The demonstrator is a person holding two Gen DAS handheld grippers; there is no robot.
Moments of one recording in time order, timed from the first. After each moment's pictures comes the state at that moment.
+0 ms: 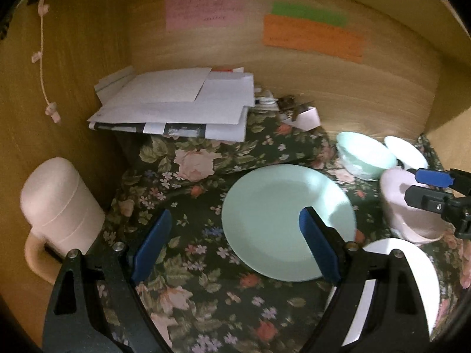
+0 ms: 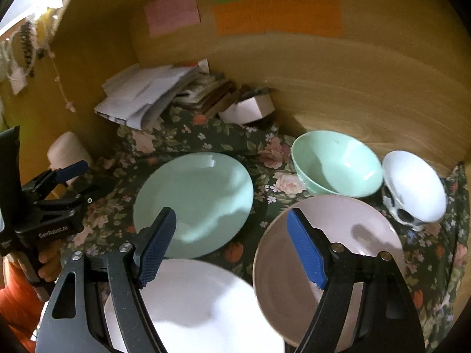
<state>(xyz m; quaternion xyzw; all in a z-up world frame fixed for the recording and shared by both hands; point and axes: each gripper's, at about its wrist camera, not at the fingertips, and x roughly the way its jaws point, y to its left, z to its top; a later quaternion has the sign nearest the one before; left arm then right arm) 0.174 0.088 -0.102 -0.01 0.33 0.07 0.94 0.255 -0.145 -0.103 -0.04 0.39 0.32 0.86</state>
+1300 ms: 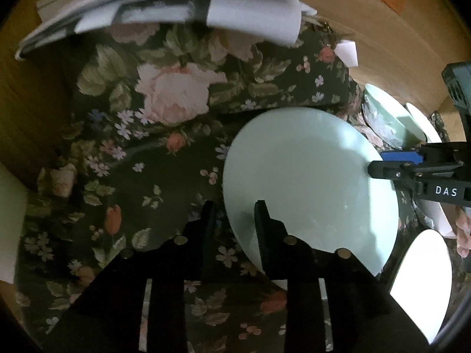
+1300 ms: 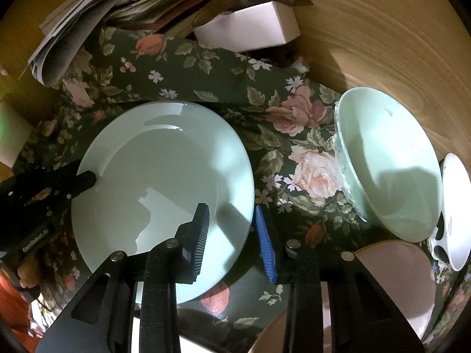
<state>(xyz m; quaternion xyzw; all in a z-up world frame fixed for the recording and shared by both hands) 0.251 0.115 -0.183 -0.06 0.47 0.01 0.88 0.335 -0.070 -0.169 -0.13 0.54 0.29 0.78</state>
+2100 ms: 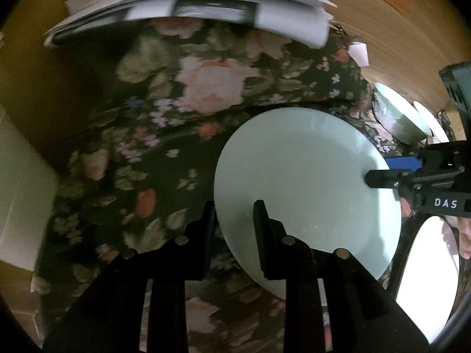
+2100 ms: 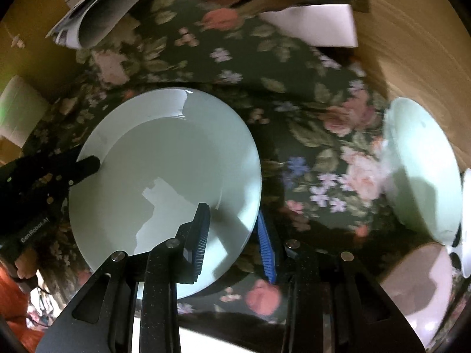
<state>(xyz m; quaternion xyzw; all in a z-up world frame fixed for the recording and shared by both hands) 0.236 0.126 -0.181 -0.05 0.47 0.03 0.88 0.306 -0.025 -0.168 -0.14 0.53 0.33 0.77</state>
